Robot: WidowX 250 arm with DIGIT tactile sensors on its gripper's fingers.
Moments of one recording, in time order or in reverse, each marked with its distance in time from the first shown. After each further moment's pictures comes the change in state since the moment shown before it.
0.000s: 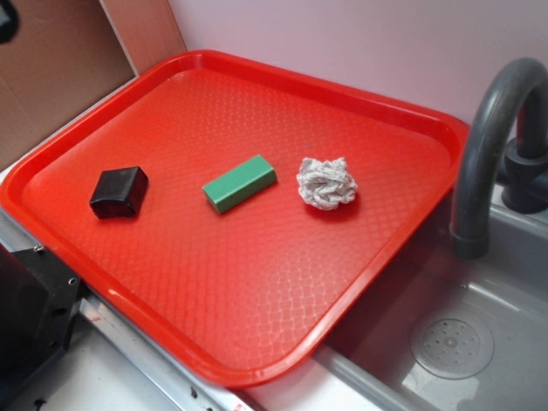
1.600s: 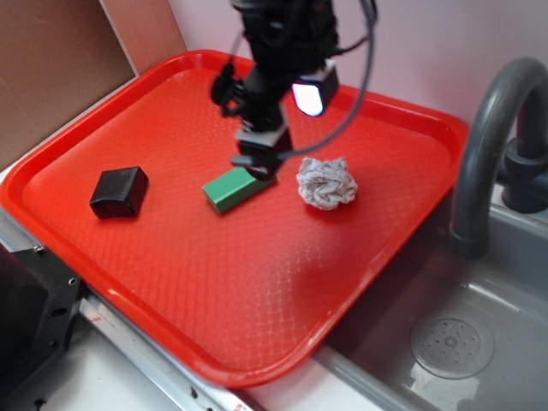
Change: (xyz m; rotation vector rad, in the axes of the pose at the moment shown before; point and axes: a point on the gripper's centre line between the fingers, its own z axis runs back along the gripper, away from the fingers) arm 0.121 -0.075 -0.158 -0.125 0.083 -1.042
